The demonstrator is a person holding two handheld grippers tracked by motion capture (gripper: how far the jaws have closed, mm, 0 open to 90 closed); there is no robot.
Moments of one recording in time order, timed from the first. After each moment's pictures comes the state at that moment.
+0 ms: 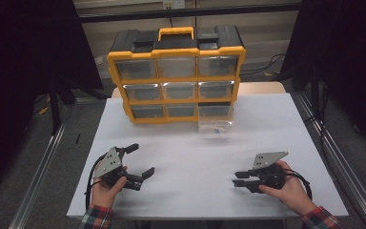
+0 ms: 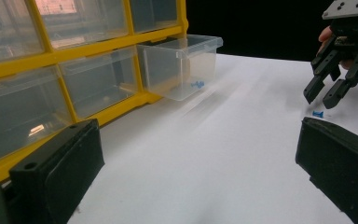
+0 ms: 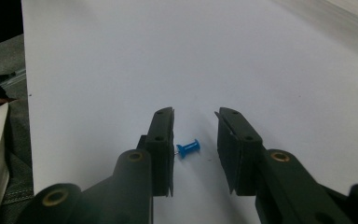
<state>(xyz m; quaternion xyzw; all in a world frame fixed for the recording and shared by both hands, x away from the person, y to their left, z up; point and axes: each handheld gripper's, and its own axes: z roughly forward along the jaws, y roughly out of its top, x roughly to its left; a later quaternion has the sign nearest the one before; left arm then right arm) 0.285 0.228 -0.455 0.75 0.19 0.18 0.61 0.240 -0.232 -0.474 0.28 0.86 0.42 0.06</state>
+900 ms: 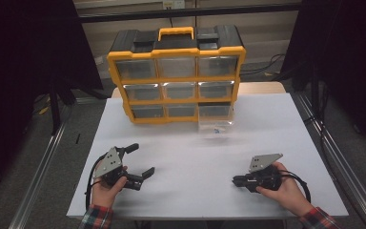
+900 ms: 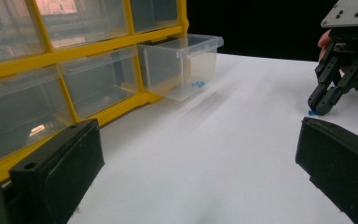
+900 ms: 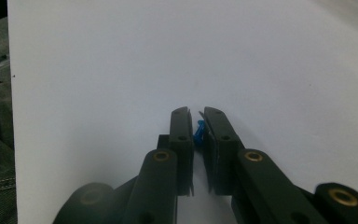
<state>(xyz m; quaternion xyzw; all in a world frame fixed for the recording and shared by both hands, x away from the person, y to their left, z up) 0.284 0.228 -0.455 0.75 0.20 0.20 0.60 0.241 -0.227 -0.482 0.27 0.88 0.39 0.06</state>
